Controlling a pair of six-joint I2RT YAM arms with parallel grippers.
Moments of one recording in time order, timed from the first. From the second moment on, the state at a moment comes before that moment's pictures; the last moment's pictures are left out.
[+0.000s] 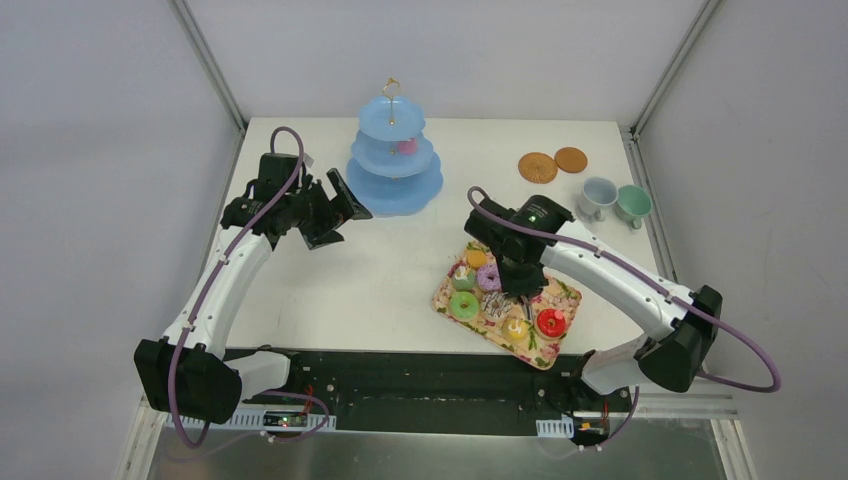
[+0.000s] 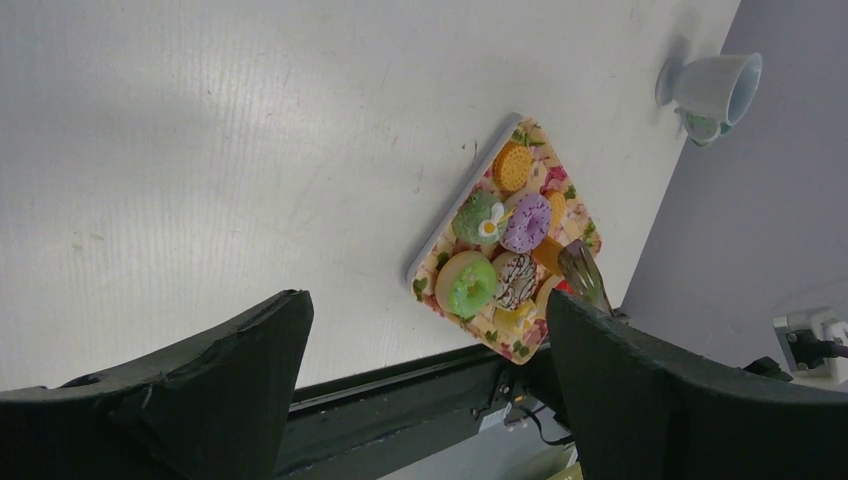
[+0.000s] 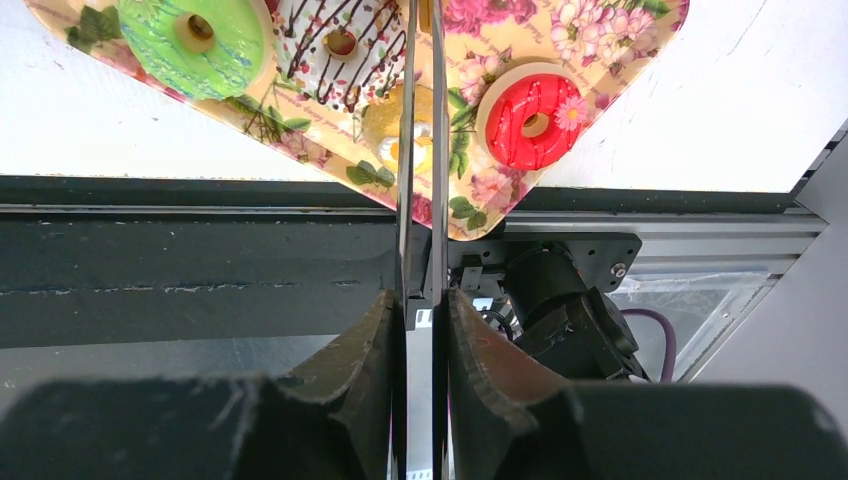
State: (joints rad) left arm -0.18 1.19 1.13 -0.76 0.34 -0.75; right arm 0.90 1.44 1.43 -1.56 0.26 0.72
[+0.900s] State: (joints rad) left arm -0.18 1.19 1.12 -0.74 0.34 -0.76; right arm 0.82 1.37 1.35 -1.52 0.23 0.75
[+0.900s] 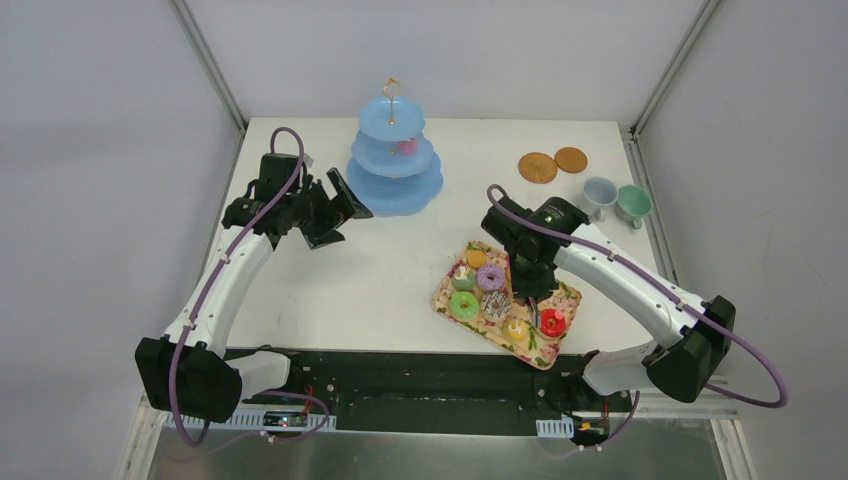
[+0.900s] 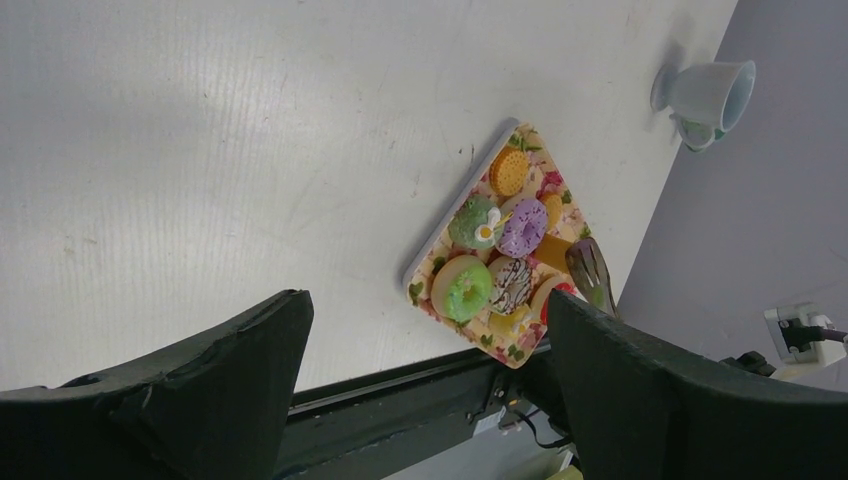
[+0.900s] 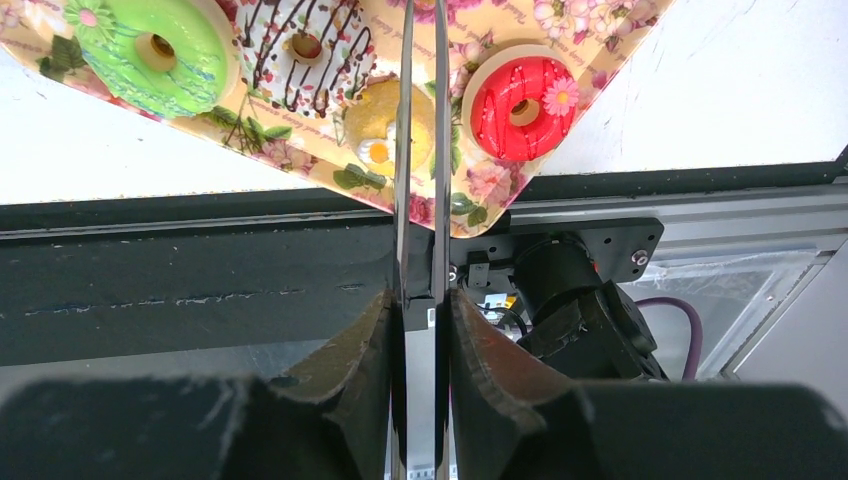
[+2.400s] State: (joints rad) left arm -0.18 1.19 1.16 -0.78 0.34 -0.74; right arm 0.22 1.45 1.60 -0.76 -0.50 0.94
